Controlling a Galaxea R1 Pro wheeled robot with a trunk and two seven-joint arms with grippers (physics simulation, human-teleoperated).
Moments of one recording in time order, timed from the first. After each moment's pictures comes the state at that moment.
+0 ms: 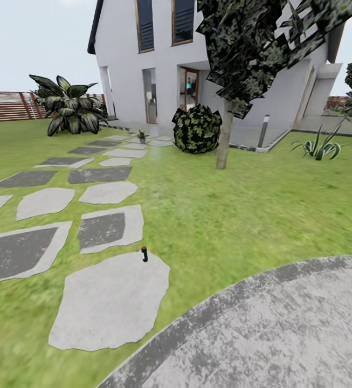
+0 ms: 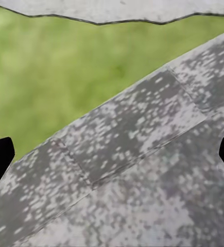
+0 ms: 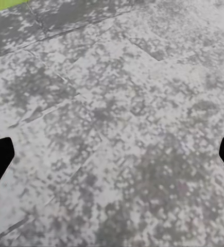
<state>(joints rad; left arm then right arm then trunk) -0.15 0.08 0.15 -0.24 0.00 -0.43 0.04 -0.04 -0.05 0.00 -0.50 0.03 -0.42 0.00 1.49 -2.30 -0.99</state>
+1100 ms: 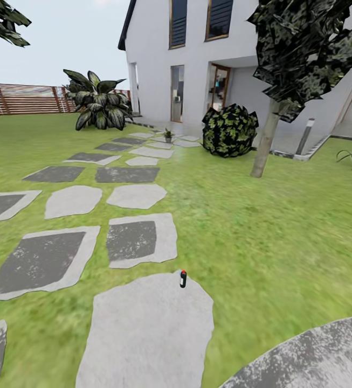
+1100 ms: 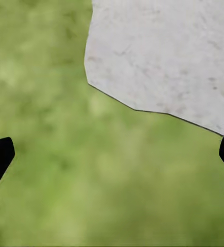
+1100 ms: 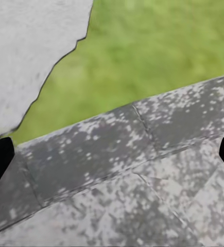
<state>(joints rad) -0.15 0.08 0.15 -0.24 0.00 -0.43 0.04 -0.04 -0.04 0.00 -0.50 0.03 -0.42 0.00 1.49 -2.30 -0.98</state>
